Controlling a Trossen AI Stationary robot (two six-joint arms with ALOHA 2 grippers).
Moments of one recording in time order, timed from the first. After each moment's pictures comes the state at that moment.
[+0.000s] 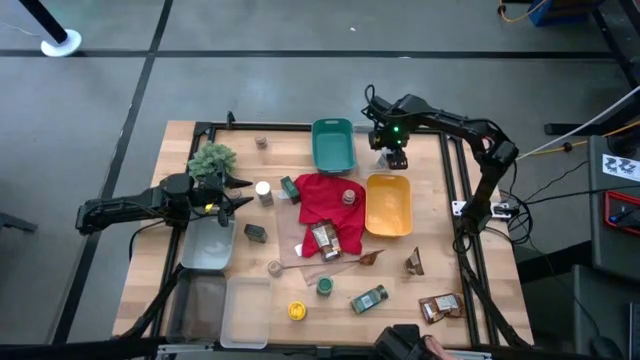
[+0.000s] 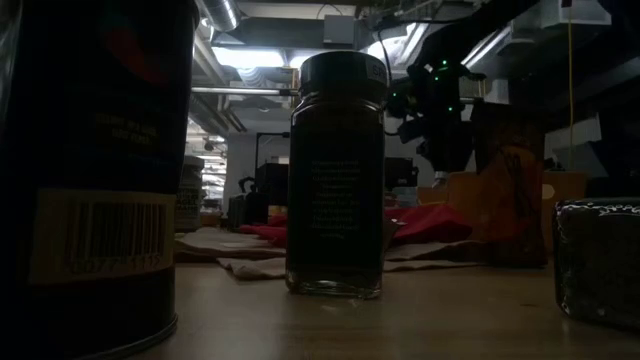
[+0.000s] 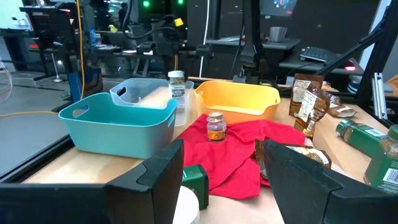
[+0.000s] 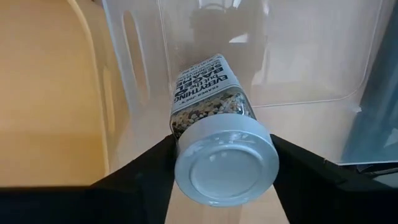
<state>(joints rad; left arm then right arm) 0.15 0.01 0.05 -0.11 -0.07 -0.02 -0.70 1.81 1.44 -1.18 0.00 -0.73</state>
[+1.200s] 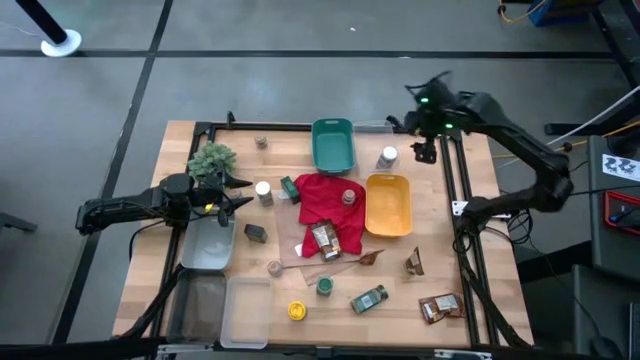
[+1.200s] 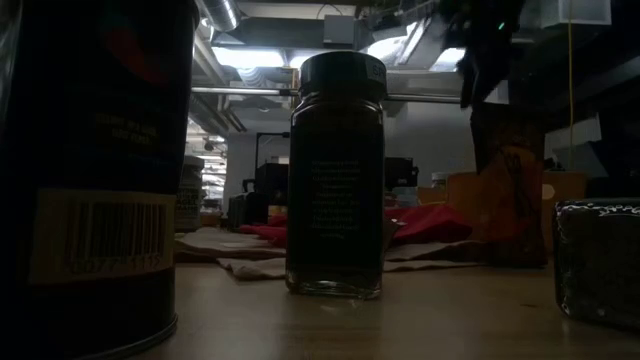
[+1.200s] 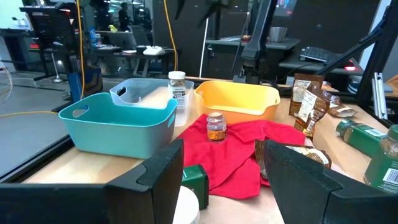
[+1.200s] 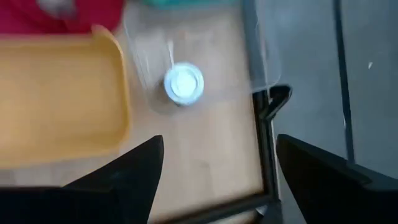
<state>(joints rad) 0.15 0.01 0.05 -0.11 -0.07 -0.02 -0.70 1.28 1.44 -1.23 0.01 -0.59</state>
